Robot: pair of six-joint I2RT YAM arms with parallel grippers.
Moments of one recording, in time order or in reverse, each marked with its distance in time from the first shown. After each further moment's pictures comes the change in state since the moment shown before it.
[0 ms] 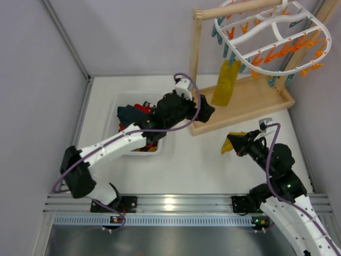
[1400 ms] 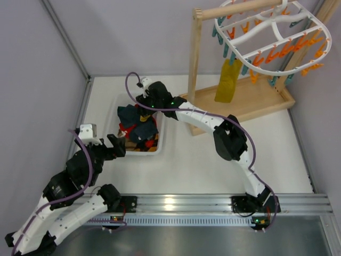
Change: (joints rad) left arm 0.097 -1.191 -0.466 -0.850 -0.619 0.035; right arm 0.433 1.990 1.505 0.072 -0.018 -0.206
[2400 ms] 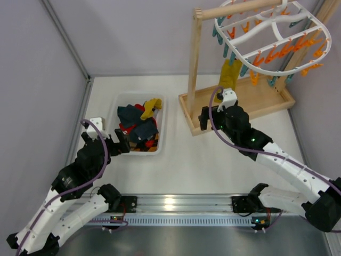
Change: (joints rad) left arm 0.105 0.109 -0.001 0.024 0.074 0.021; right arm -0.127 -1.225 -1.122 0.045 0.420 0.037
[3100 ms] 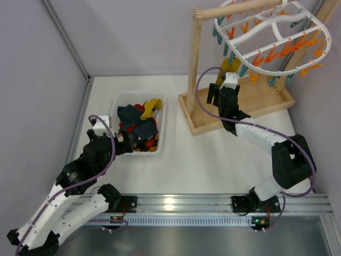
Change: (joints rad) left arm 0.001 0.067 -0.001 0.007 0.046 0.019; right arm -0.265 0.459 0.082 0.471 0.178 -0.055
